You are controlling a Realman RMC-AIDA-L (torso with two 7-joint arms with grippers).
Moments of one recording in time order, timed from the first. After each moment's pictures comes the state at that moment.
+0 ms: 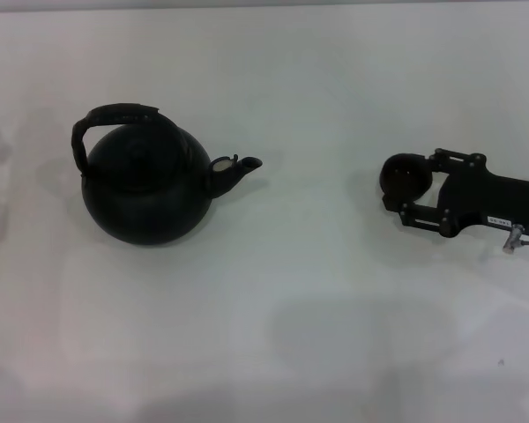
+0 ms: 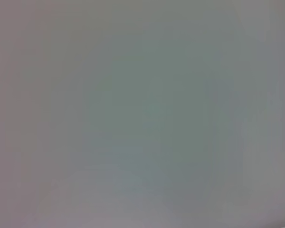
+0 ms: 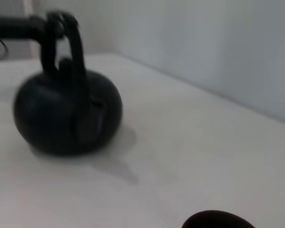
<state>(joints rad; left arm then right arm) -0.42 -2.07 0.34 0.05 1.06 1.10 -0.10 0.40 2.01 -1.03 -0.36 1.53 1.21 -2.28</state>
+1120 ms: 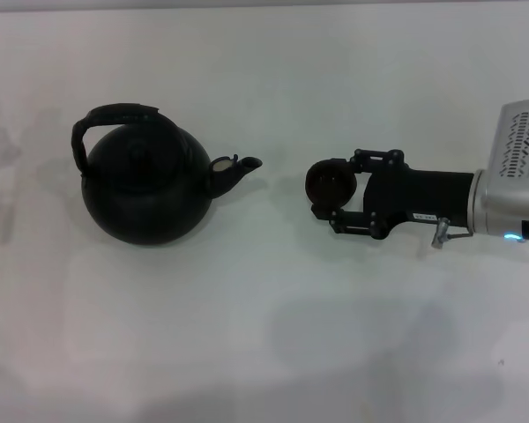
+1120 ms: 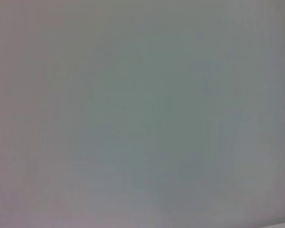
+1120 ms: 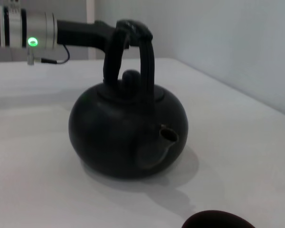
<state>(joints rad) -0.42 -2.08 0.34 0.04 1.07 1.10 -0.10 0.50 2.02 -1.51 -0.37 1.86 1.09 -2.27</state>
